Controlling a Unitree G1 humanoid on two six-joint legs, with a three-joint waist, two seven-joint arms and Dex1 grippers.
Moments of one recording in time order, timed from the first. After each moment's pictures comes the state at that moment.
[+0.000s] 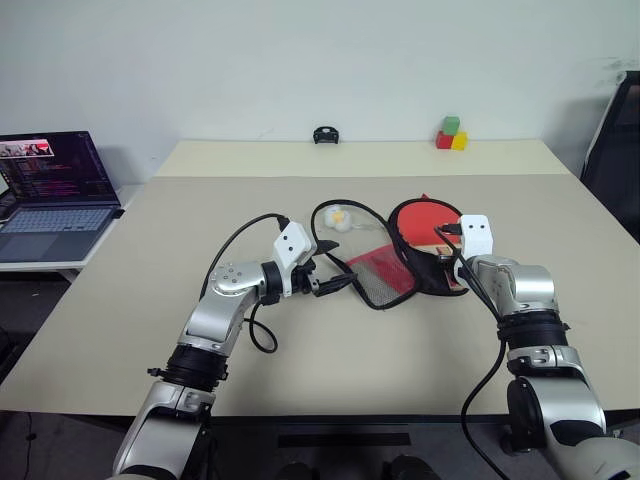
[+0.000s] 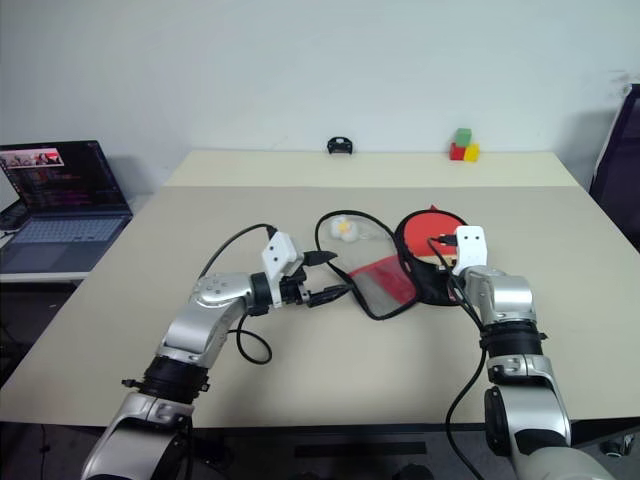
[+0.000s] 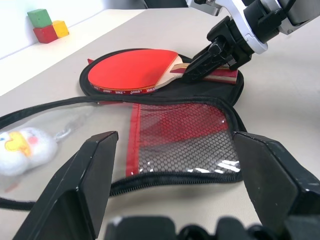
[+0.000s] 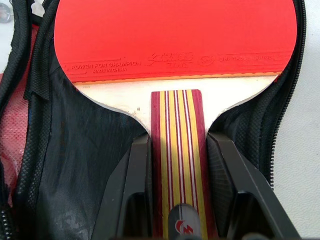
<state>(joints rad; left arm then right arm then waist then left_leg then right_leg) -0.63 0.41 -0.13 0.23 -0.20 0.17 -0.93 -0.82 -0.30 -0.16 0.44 0.16 0.90 0.13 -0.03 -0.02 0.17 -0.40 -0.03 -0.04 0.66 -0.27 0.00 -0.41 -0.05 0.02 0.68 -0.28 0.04</state>
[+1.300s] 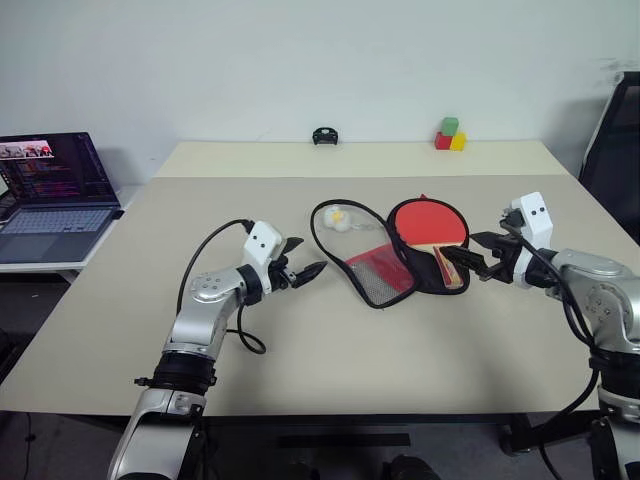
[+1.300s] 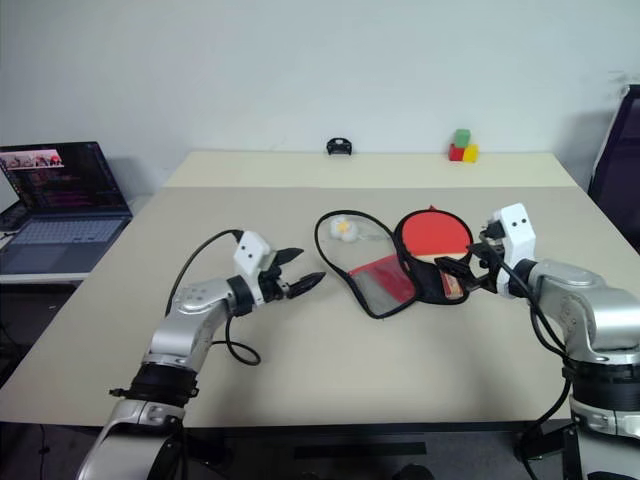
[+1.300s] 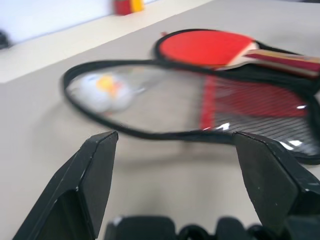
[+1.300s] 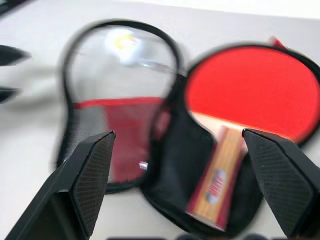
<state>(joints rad) -0.59 0.42 0.01 0.36 -0.20 0.16 -0.78 -0.57 -0.67 -0.21 -0.19 0.51 1.03 0.68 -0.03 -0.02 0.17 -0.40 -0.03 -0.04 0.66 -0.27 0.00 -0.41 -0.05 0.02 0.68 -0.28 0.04</state>
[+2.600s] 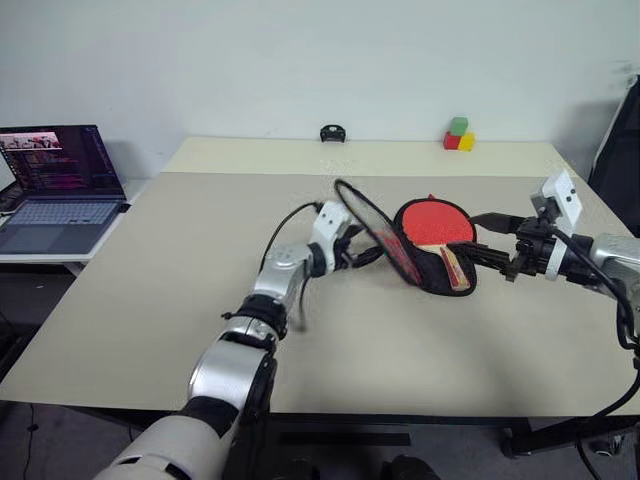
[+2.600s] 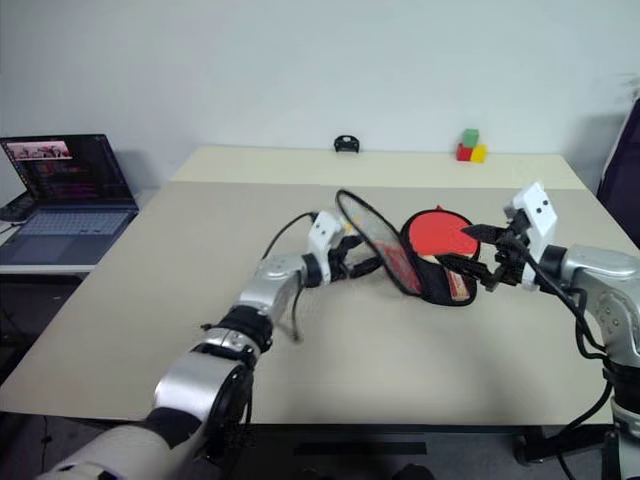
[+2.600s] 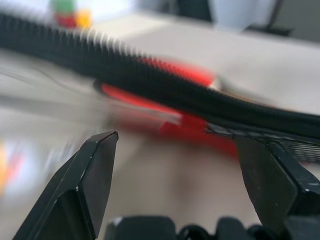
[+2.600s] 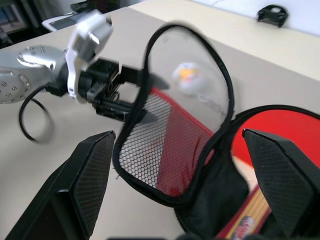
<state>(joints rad) -1.11 0.08 -0.03 1.05 -0.11 -0.10 -0.86 -0.54 -0.83 -0.25 -0.24 0.61 0.91 0.83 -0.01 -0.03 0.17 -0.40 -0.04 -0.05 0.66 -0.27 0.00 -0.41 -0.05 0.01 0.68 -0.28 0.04</state>
